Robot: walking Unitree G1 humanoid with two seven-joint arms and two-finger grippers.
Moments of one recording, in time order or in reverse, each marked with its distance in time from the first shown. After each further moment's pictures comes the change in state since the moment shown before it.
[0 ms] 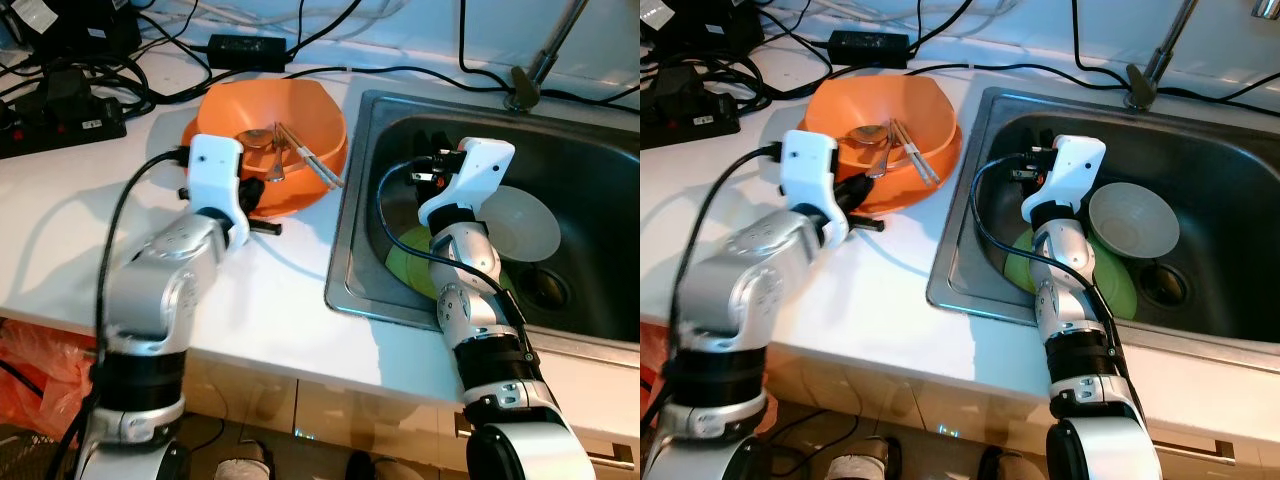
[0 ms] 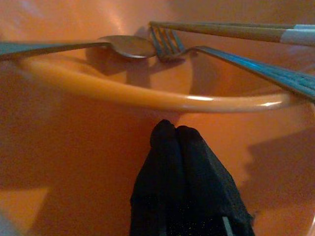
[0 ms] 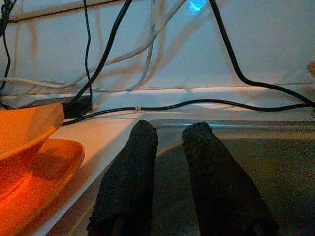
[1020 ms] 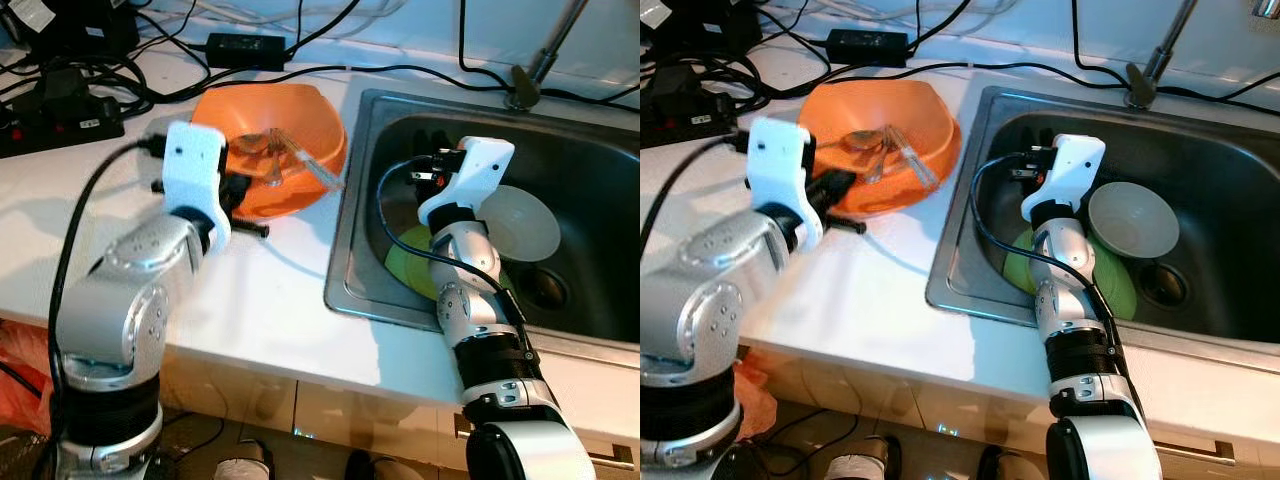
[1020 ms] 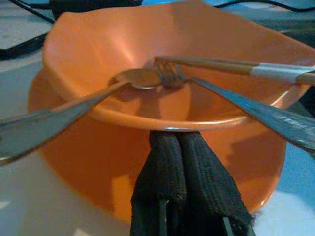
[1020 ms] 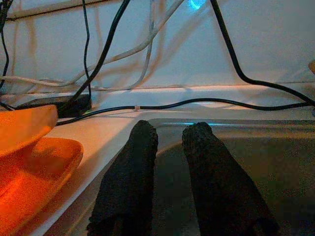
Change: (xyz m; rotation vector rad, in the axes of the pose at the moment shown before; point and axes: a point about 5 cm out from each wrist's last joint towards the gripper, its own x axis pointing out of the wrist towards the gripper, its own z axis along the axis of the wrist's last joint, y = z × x) left arm -0.040 0.002 0.024 0.059 -0.040 0.013; right arm 0.001 0.001 0.000 0.000 0.004 0.002
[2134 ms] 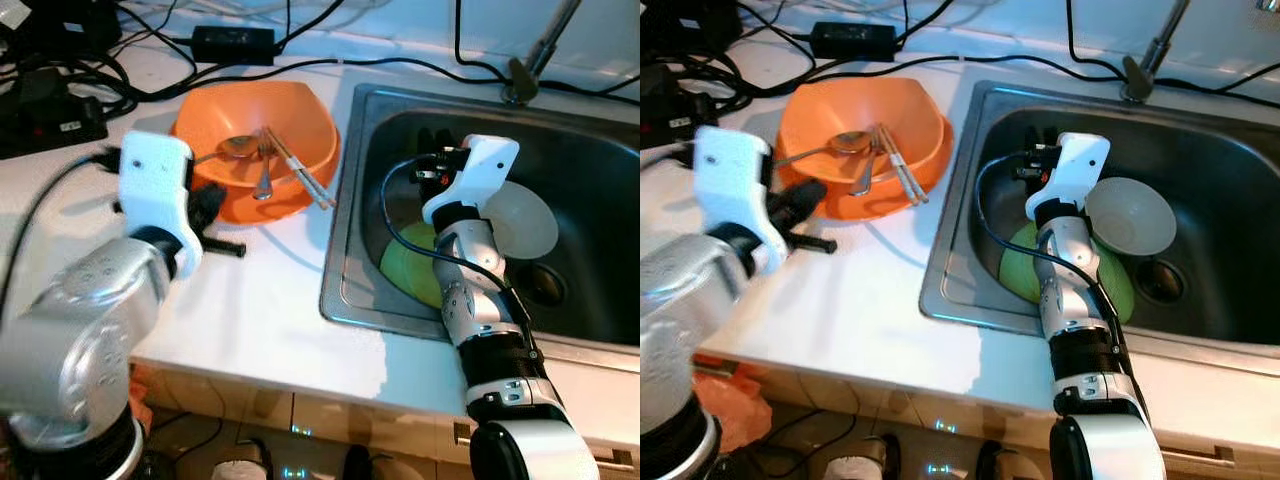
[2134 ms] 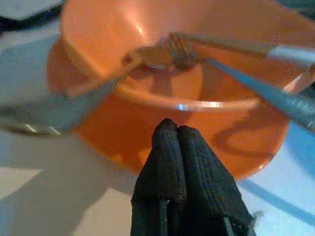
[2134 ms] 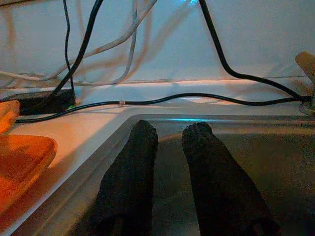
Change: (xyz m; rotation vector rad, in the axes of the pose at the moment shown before) left arm -0.038 0.005 -0.004 -0.025 0.076 0.043; right arm 0.001 -0.001 0.001 -0.004 0.000 0.003
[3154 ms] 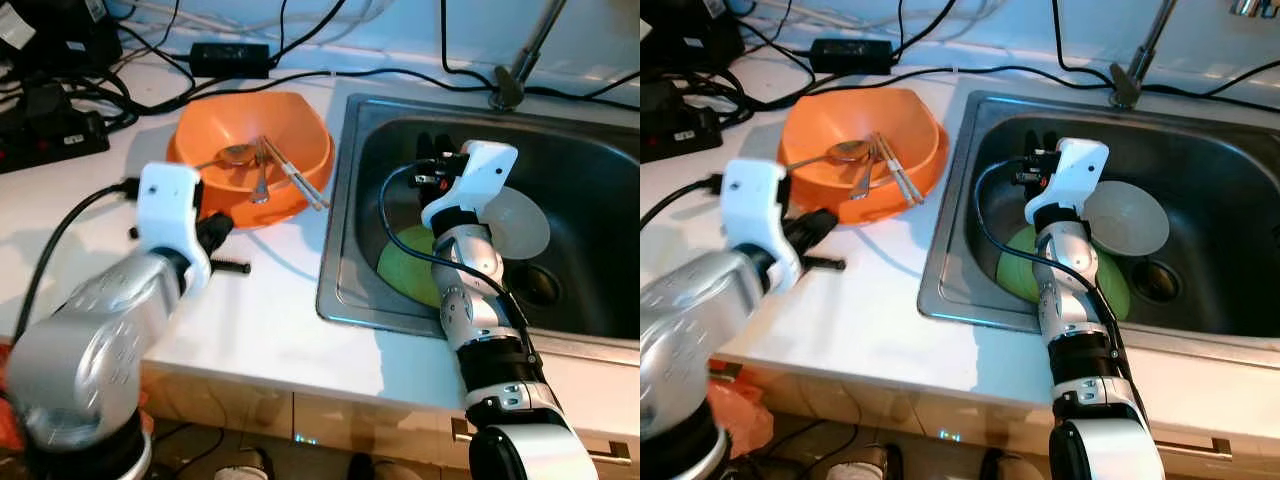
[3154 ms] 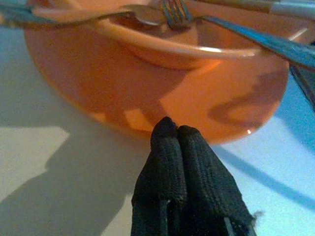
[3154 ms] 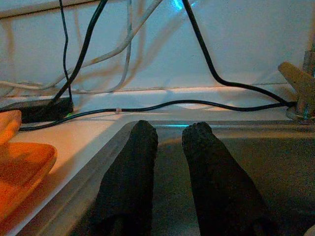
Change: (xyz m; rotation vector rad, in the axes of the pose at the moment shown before) left arm -0.003 -0.001 -0.020 -0.074 0.116 -0.002; right arm -0.004 -0.004 -0.003 -0.007 0.003 -0.011
